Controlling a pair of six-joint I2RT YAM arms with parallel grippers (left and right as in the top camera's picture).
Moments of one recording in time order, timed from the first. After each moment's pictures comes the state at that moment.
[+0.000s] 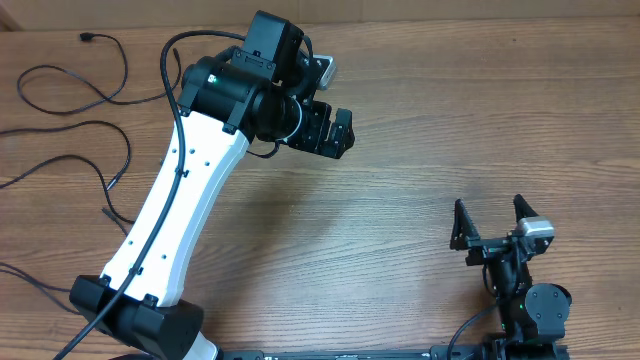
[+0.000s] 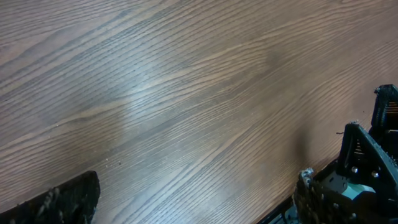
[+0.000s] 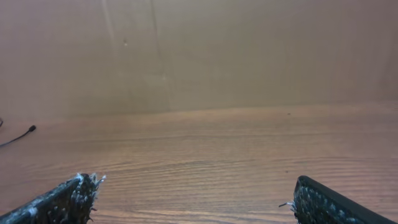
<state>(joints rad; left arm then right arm) -0.42 1.75 1.93 -1.31 0.36 -0.15 0.01 0.01 0.02 -0.01 -0.09 0.11</state>
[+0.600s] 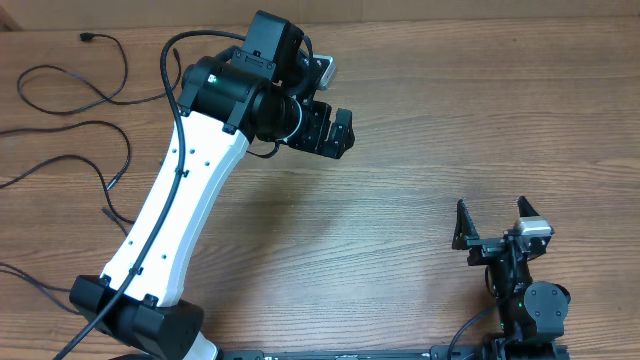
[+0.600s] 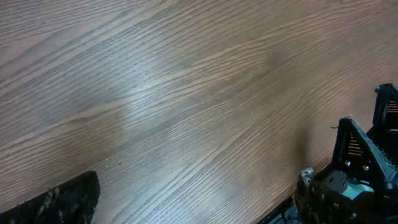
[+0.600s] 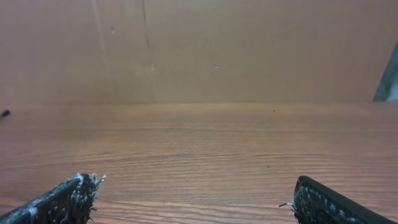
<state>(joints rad) -0.42 1.75 1.93 -1.31 0.36 -0.15 0.01 0.01 0.02 -0.04 -0.05 0.03</state>
